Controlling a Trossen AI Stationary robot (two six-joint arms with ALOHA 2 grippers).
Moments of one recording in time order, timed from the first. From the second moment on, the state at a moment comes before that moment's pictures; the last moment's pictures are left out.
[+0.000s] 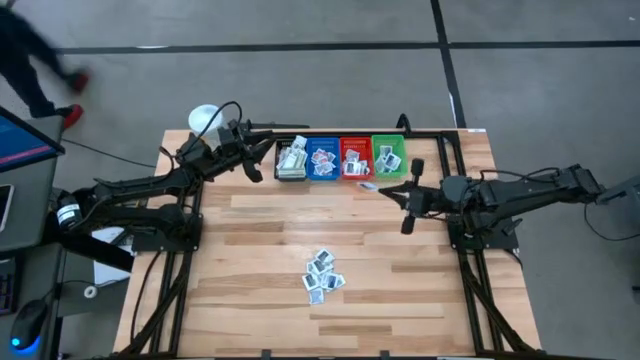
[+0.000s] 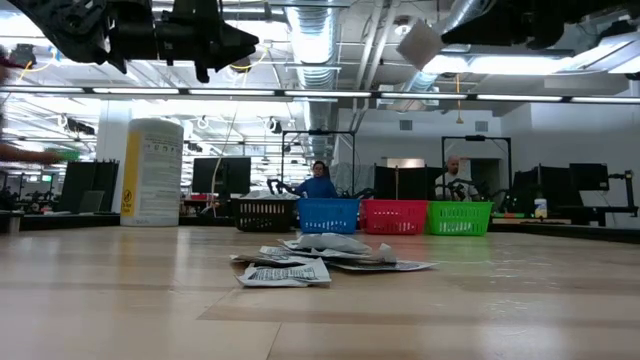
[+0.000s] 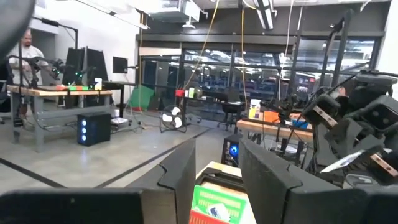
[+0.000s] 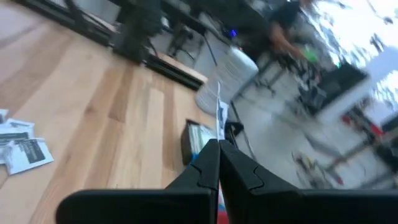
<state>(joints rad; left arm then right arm) 0.50 1.01 0.46 0.80 0.10 -0.08 0.16 0.76 0.56 -0.01 0.43 -0.52</state>
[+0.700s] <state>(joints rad) 0.52 1.07 0.46 0.81 0.08 -0.12 0.00 1.19 0.85 -0.07 0.89 -1.26</state>
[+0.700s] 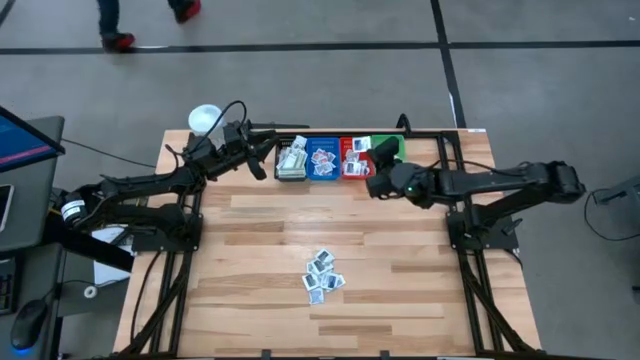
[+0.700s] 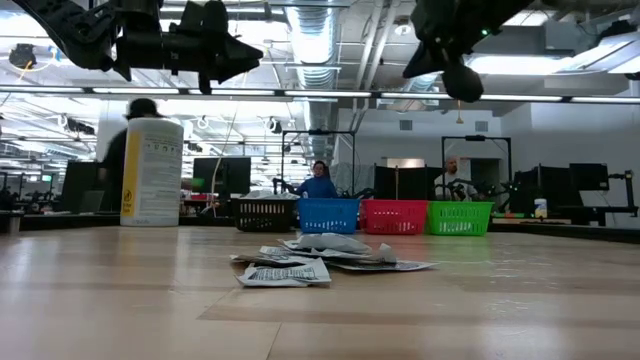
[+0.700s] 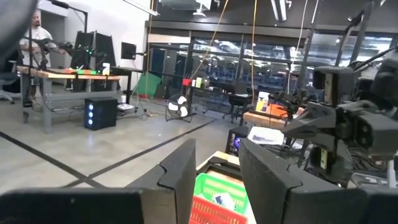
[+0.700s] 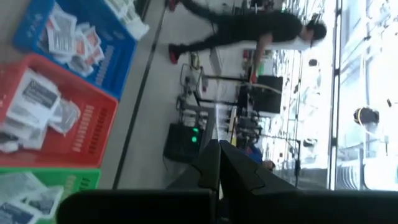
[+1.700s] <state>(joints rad) 0.51 1.07 0.46 0.80 0.11 -0.17 0.16 1.21 0.89 -0.12 1.13 -0.89</state>
